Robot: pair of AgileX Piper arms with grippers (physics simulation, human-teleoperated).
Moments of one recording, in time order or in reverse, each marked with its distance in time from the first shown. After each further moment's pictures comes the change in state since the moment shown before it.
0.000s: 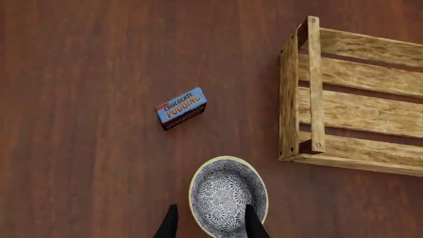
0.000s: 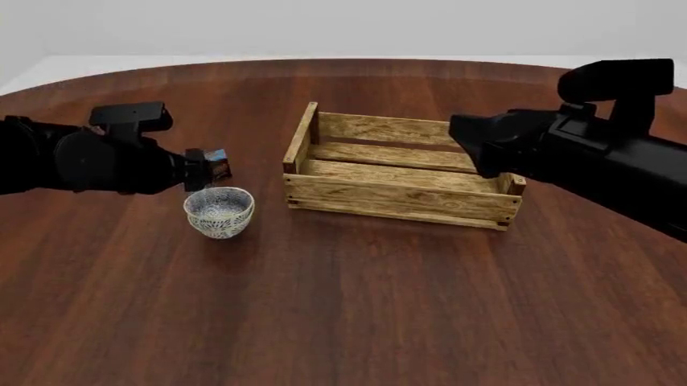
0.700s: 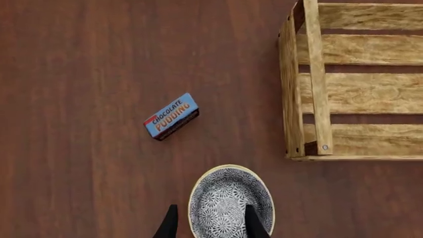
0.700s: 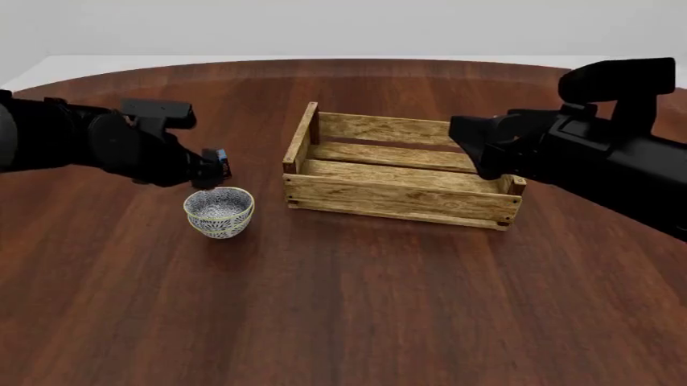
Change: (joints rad) left arm -0.010 0.123 -0.138 0.103 0.132; right arm 0.005 -0.008 -0.002 0.014 -0.011
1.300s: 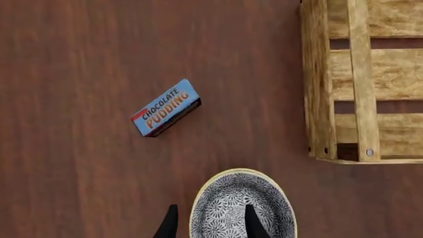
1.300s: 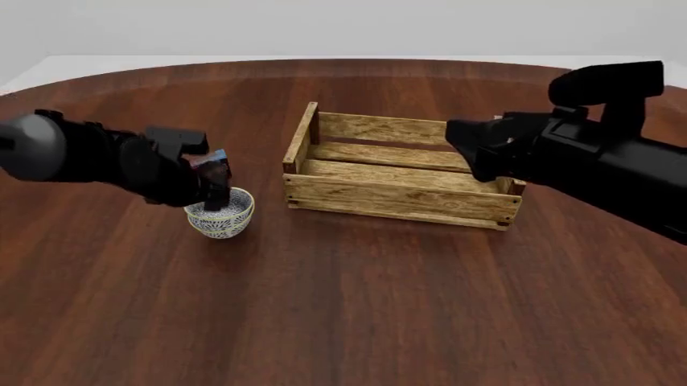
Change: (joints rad) left arm 0.013 0.148 -0.010 -0.042 0.033; right arm -0.003 0.025 0.000 -0.012 -0.012
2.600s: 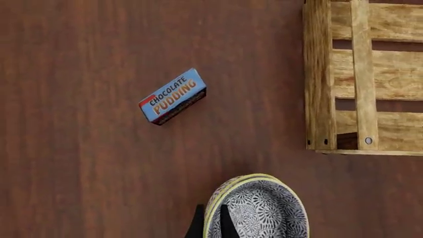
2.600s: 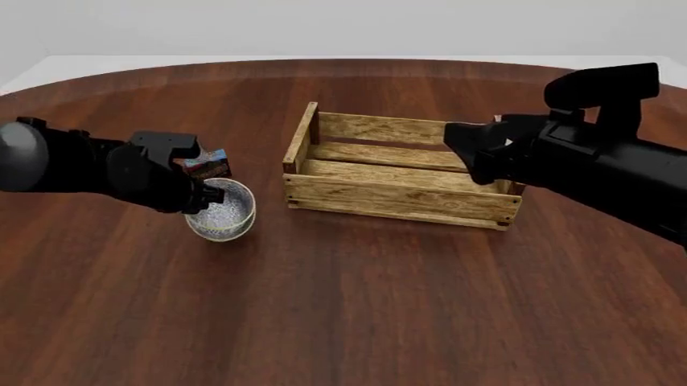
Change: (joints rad) left arm 0.006 -0.055 0.075 -0.043 -0.031; right arm 0.002 0.007 0.001 0.003 -0.011
